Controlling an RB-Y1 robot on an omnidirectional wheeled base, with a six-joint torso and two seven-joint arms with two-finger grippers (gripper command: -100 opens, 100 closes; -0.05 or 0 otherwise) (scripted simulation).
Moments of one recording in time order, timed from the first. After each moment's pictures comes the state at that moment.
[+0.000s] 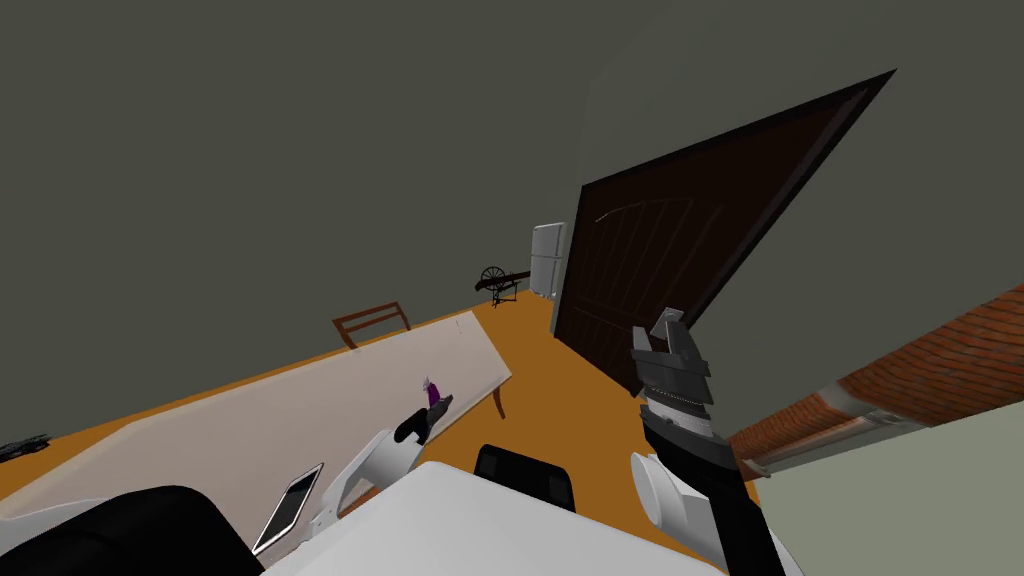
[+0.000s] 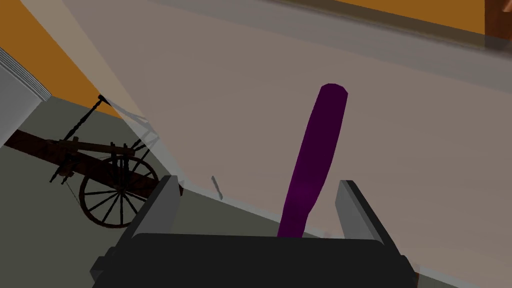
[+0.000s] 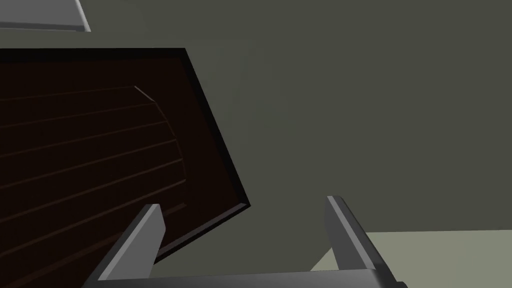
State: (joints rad) left arm 0.53 0.37 -0.05 -1.80 0.03 0.67 -0.53; right arm 0.48 0.05 0.01 -2.30 0.09 -0.49 -0.02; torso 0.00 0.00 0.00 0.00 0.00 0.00
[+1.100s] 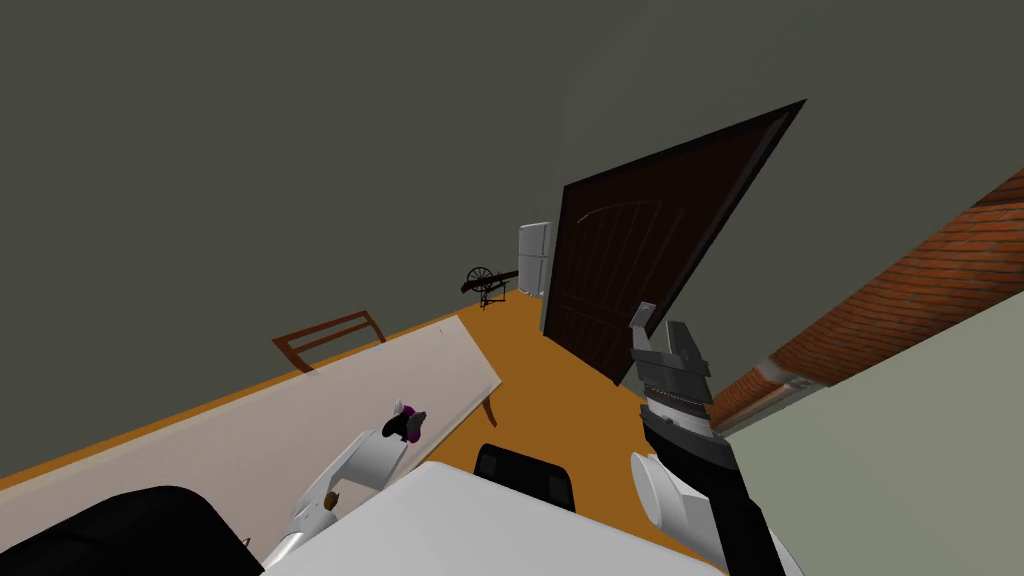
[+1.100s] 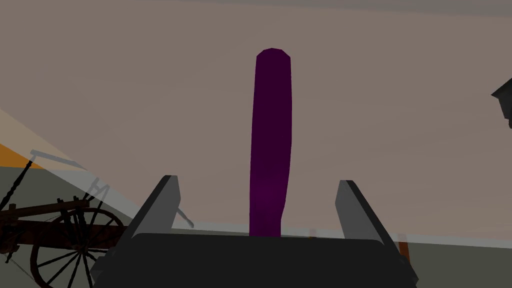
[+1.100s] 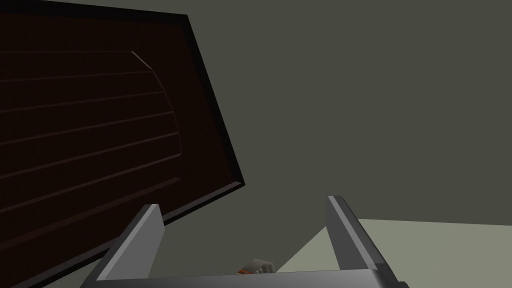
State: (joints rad) left arm 0.50 0.40 0.07 -1.66 0.00 0.81 -0.62; right arm 0.48 0.05 0.01 -2.30 0.09 -0.49 -0.02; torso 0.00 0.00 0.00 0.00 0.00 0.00
